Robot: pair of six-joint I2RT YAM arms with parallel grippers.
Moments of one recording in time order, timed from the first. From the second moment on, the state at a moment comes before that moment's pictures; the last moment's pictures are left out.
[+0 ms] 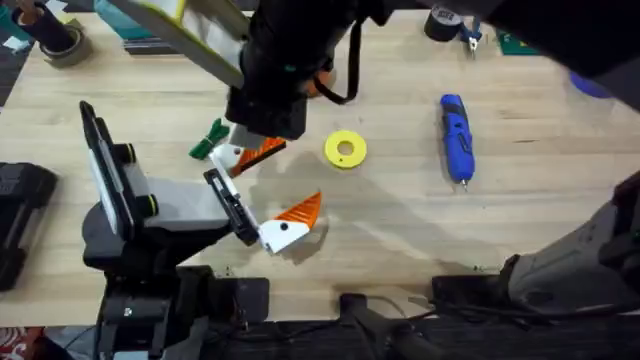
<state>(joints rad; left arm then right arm) 0.03 0.01 0.01 -0.10 1.03 0.02 0.98 1.85 2.04 -1.30 -0.23 -0.47</state>
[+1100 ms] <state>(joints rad) 0.03 0.01 0.01 -0.10 1.03 0.02 1.00 1.85 2.04 -1.29 -0.23 -0.67</state>
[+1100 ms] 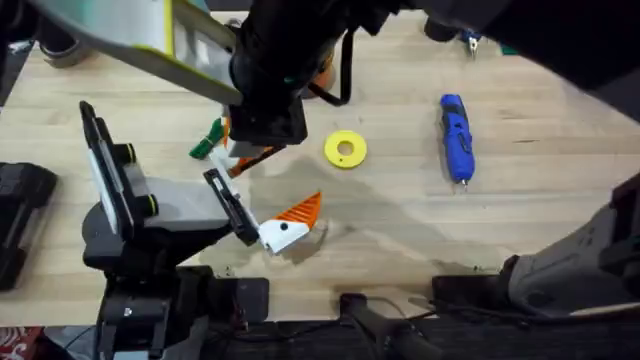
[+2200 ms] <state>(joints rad) 0.03 0.01 0.01 -0.10 1.03 0.02 1.01 1.85 2.04 -1.28 -0.23 -0.67</state>
